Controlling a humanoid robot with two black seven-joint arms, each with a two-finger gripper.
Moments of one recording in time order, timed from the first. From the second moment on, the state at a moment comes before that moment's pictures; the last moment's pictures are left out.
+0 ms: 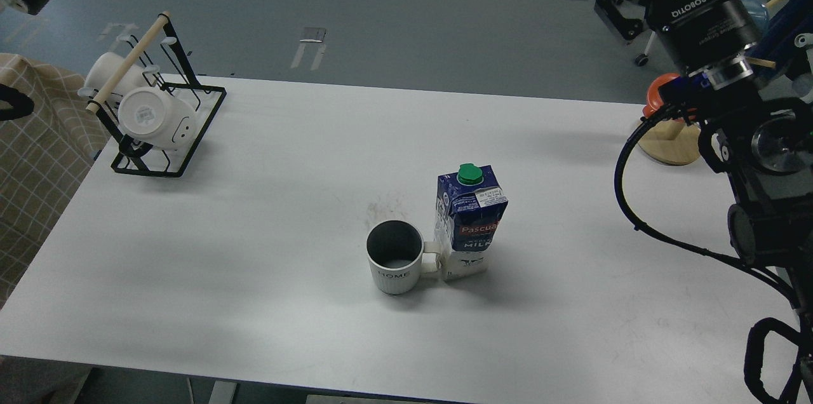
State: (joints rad) left arm -0.89 0.91 -0.73 -1.00 0.01 -0.49 -0.28; right arm 0.76 -0.19 1.38 1.03 0.22 0.49 -0.29
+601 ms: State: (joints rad) left arm -0.99 0.48 -0.92 -0.77 0.10 -0.49 -0.13; right arm 0.99 -0.18 1.39 0.78 -0.09 0.49 -0.23
